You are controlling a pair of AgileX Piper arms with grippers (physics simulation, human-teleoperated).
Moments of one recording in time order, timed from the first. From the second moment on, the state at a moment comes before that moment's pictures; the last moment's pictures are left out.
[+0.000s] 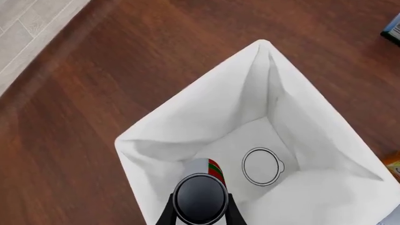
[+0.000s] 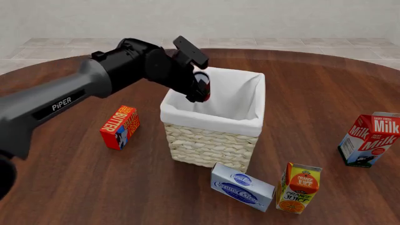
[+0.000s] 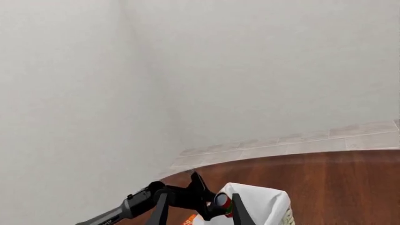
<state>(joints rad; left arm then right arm) -0.58 1.86 -1.69 0.66 0.31 0.42 0.40 -1.21 0.60 0.40</state>
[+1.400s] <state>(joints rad) -0.57 1.89 -1.69 0.66 0.33 0.41 0.36 -1.09 0.51 0.40</state>
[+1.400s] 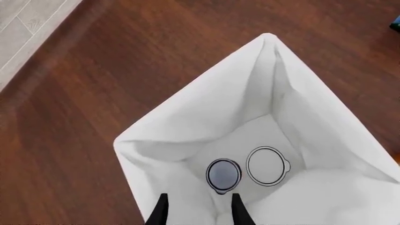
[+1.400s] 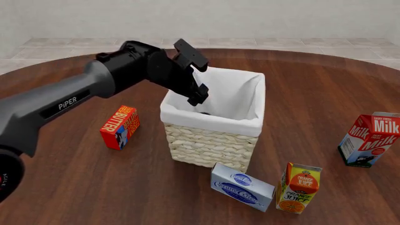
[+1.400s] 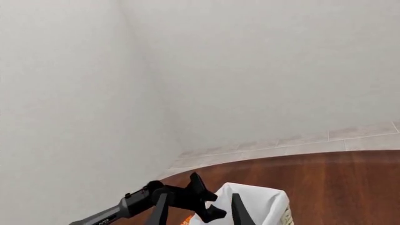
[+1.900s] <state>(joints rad) -0.57 1.79 -1.67 0.69 0.33 0.43 0.36 -1.17 0.58 0.39</state>
